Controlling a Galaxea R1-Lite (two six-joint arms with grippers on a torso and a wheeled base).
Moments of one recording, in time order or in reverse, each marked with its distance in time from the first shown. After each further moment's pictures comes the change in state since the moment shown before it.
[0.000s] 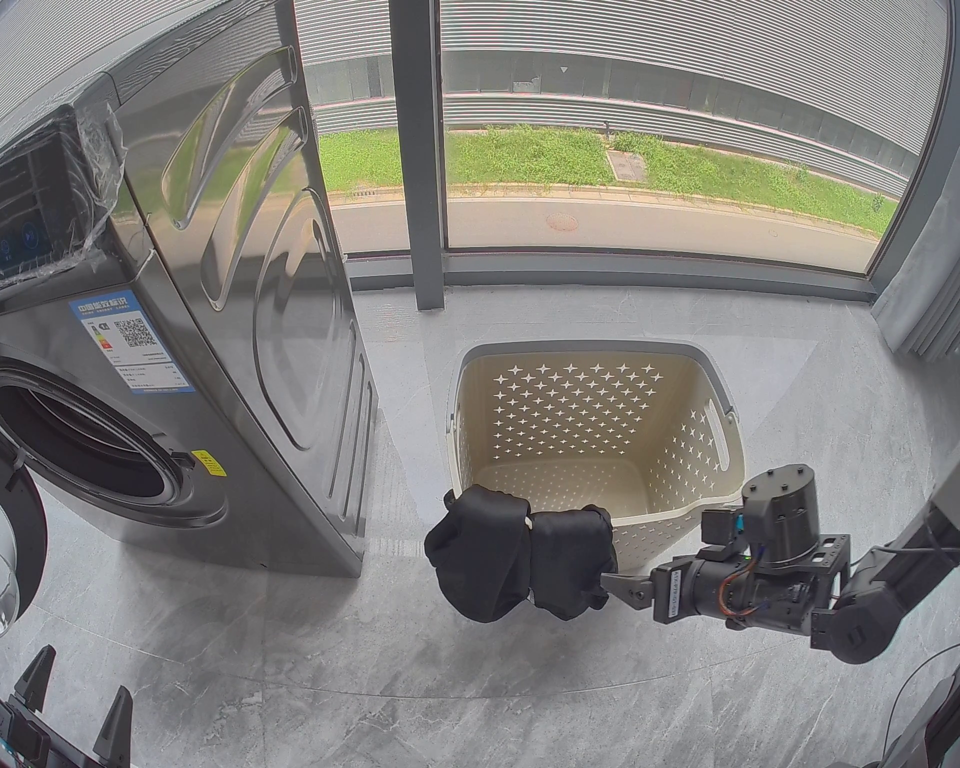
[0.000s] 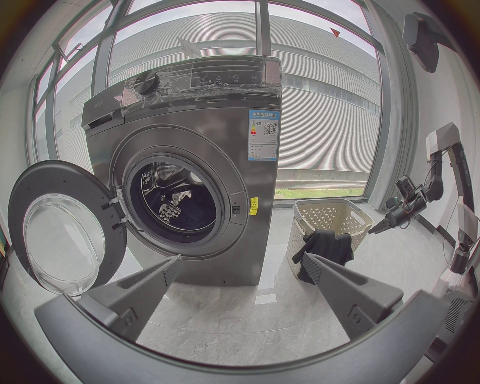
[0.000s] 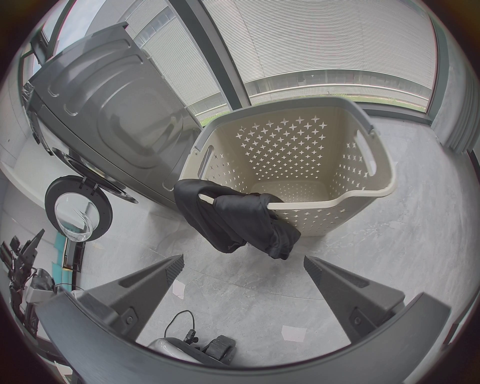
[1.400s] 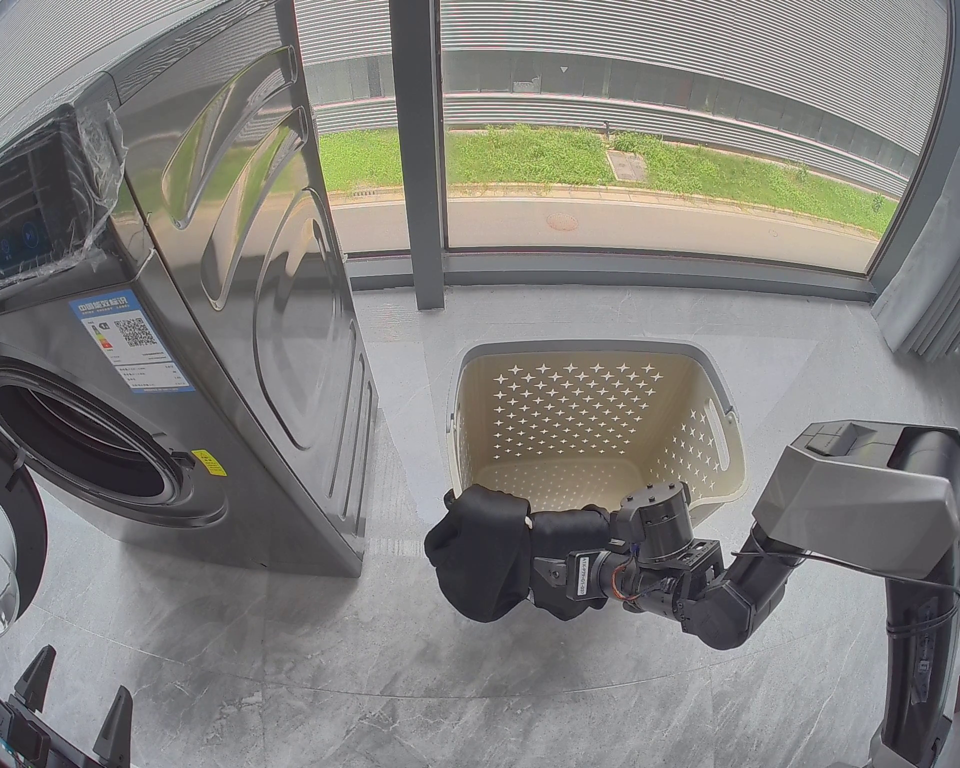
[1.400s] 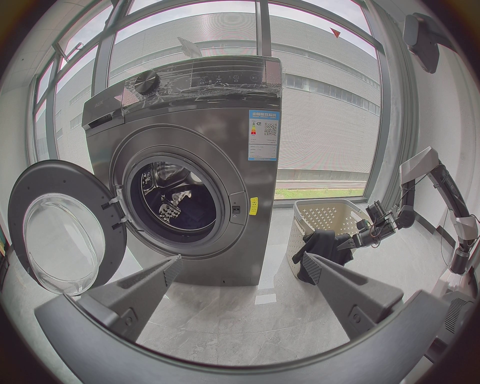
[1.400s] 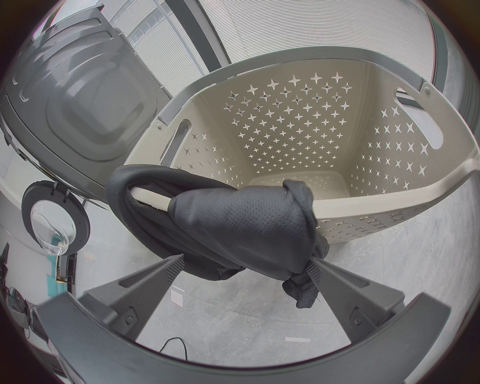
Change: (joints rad) left arm 0.000 0.000 0.000 -0.001 0.000 -0.002; right arm 0.006 0.472 -0.362 -0.107 -0.049 0.055
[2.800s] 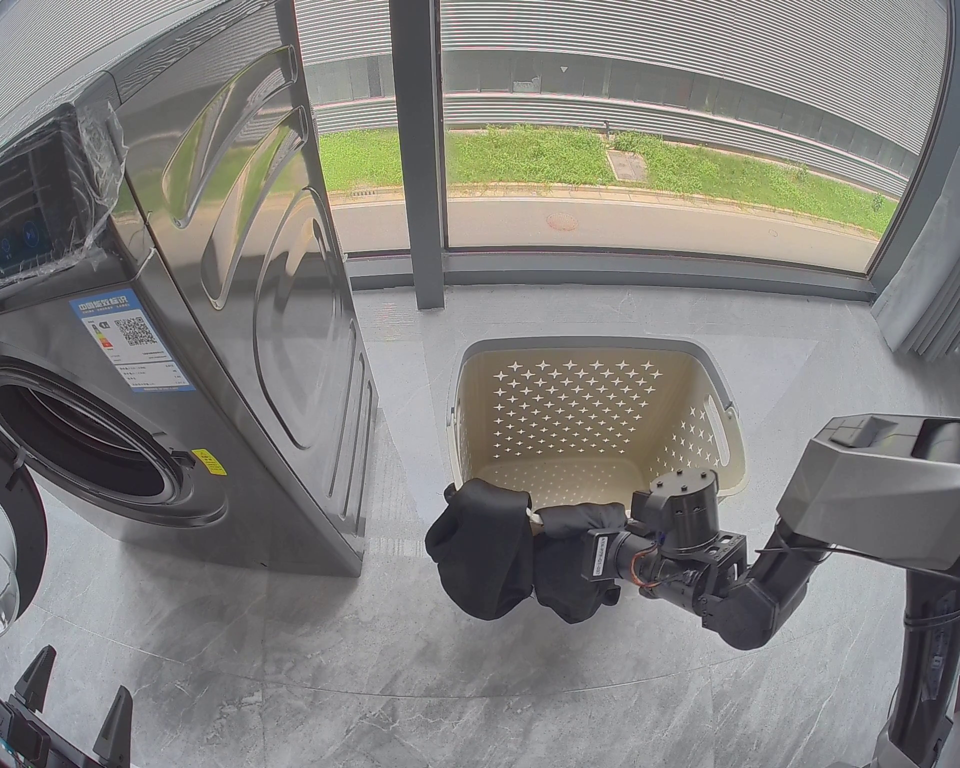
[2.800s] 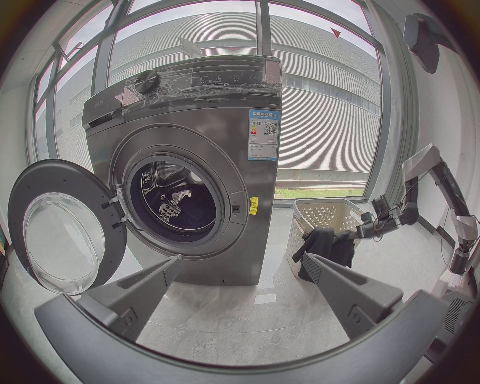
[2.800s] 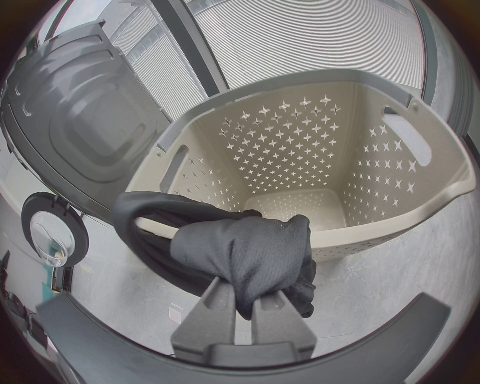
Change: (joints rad) left arm 0.000 0.000 0.000 0.000 0.000 -0.002; right arm -0.022 -0.062 0.078 -0.147 -0.030 -0.007
